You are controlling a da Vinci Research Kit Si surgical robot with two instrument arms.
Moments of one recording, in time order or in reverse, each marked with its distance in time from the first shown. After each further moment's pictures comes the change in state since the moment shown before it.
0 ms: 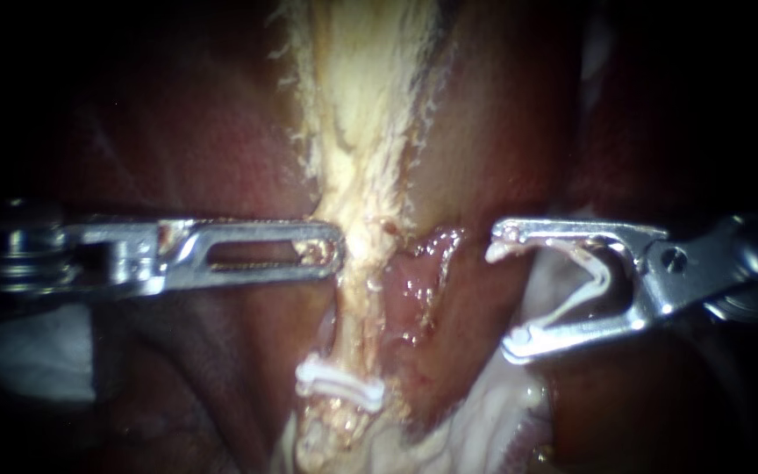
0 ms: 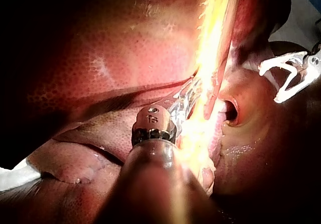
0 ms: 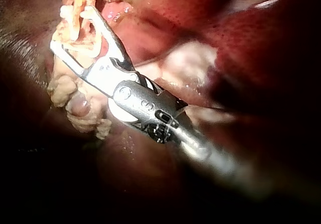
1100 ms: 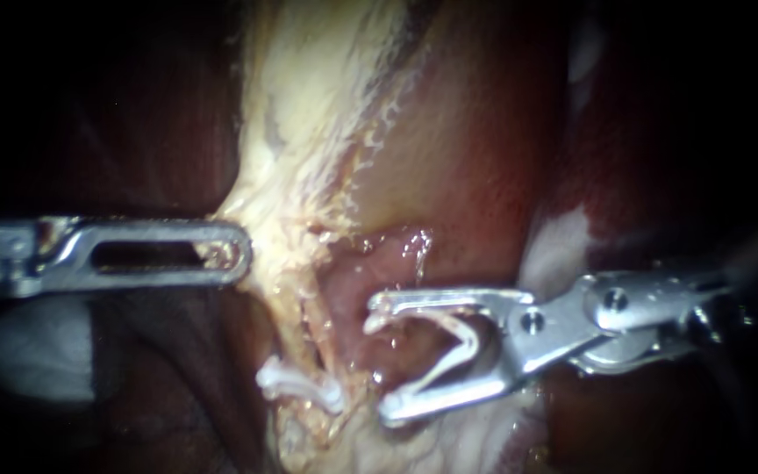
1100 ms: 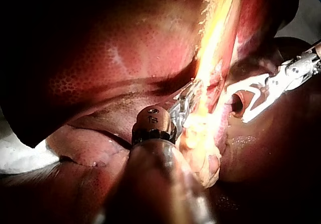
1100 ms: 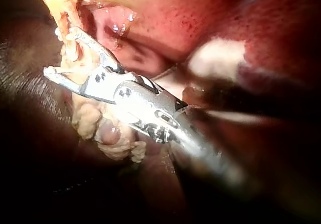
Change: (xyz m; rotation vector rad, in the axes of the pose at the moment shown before) right arm -0.007 -0.001 0.013 0.081 -0.071 0.118; left arm -0.001 -0.001 -0.010 -0.018 -0.018 -0.022
